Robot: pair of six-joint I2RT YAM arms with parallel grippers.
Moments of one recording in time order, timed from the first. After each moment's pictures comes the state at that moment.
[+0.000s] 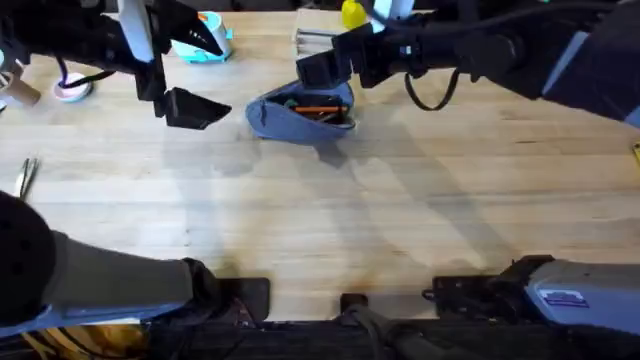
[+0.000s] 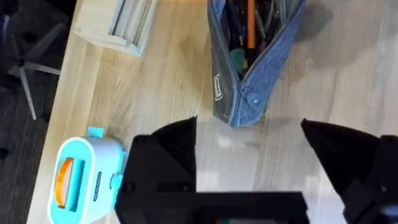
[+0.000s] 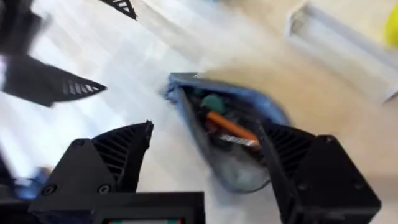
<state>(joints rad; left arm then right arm) 0.32 1.61 1.39 -1.22 0.82 1.70 0.52 1.47 1.16 -0.33 -0.35 0.14</state>
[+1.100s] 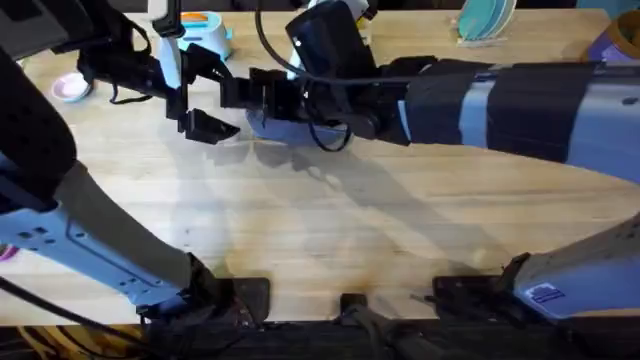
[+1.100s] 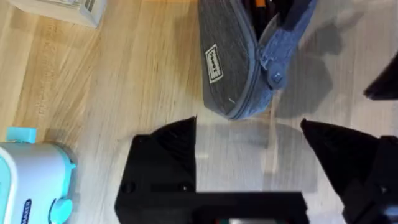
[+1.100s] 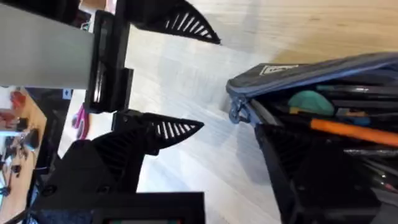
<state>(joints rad) 0.33 1.92 1.39 -1.15 0.82 1.81 0.81 1.76 1.15 0.01 -0.17 0.78</state>
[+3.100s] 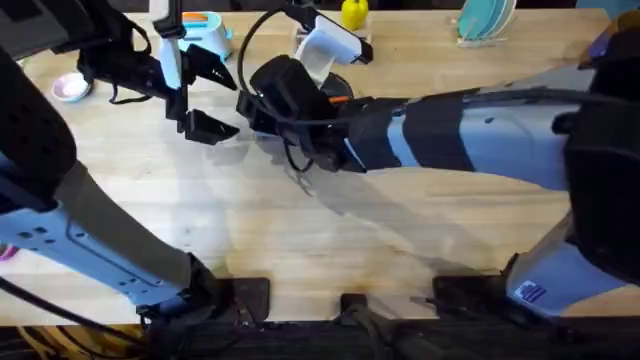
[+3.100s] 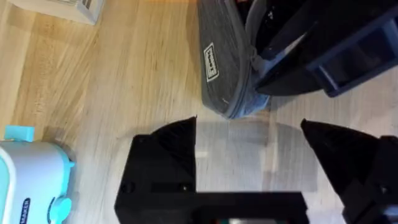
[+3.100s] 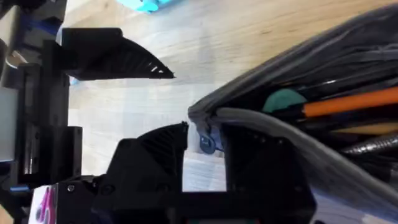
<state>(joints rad) 0.33 1.92 1.39 -1.15 0.81 1.81 0.91 1.93 1.15 0.20 0.24 0.96</state>
